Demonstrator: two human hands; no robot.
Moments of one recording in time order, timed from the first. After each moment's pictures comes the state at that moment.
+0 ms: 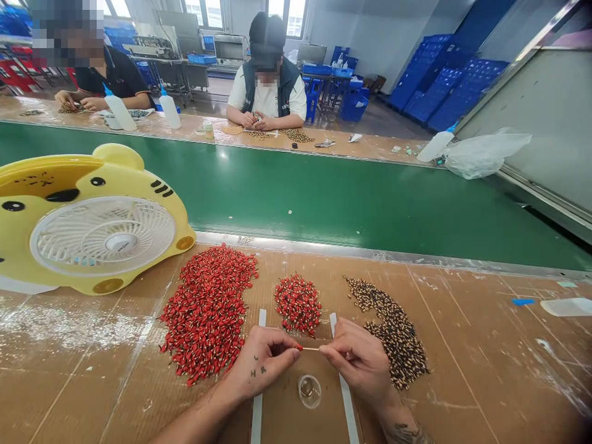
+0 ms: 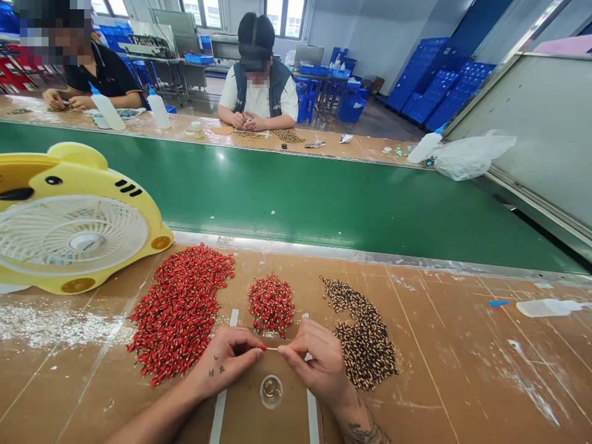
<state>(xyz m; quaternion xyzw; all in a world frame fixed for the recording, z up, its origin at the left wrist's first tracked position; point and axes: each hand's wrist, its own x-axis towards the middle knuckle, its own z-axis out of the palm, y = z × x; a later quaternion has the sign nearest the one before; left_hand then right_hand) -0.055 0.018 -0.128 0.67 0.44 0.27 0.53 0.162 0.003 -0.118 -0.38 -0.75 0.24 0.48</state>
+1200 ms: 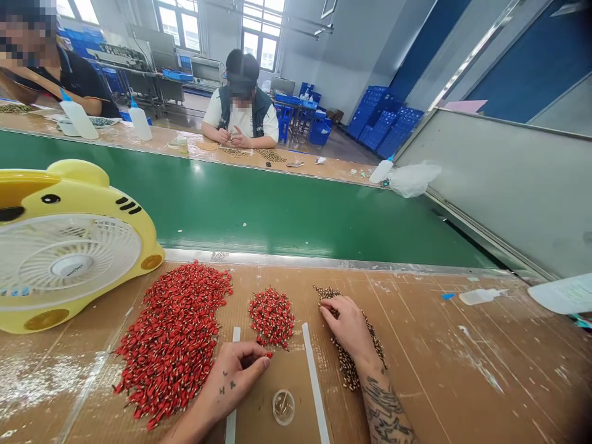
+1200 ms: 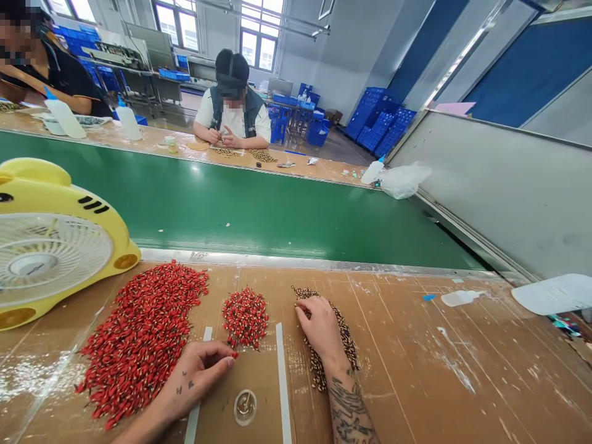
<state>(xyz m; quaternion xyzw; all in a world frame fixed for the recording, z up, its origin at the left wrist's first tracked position) -0.058 0.022 -0.140 0.63 0.47 0.27 0.56 0.242 0.048 -0.142 -0.66 -0.70 0.09 0.26</state>
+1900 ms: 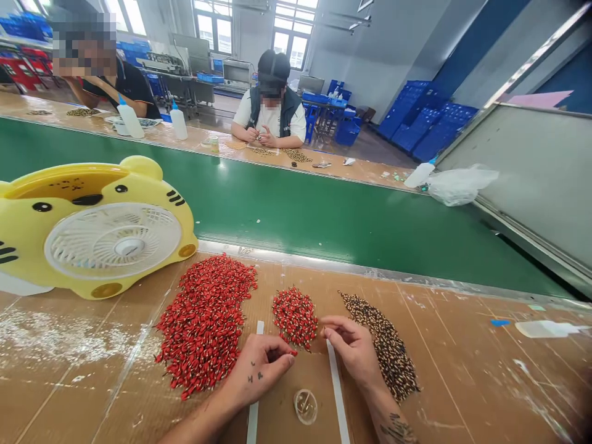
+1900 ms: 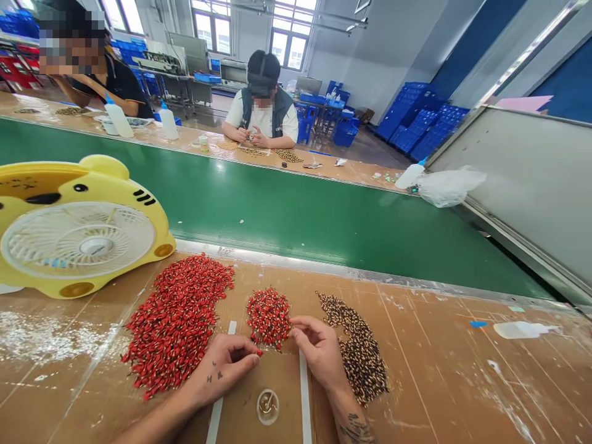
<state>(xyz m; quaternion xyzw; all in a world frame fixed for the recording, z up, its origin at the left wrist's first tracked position) -0.056 0.021 -0.134 0.63 0.46 0.29 0.56 0.179 0.025 -0.142 -0.55 -0.58 0.39 0.45</state>
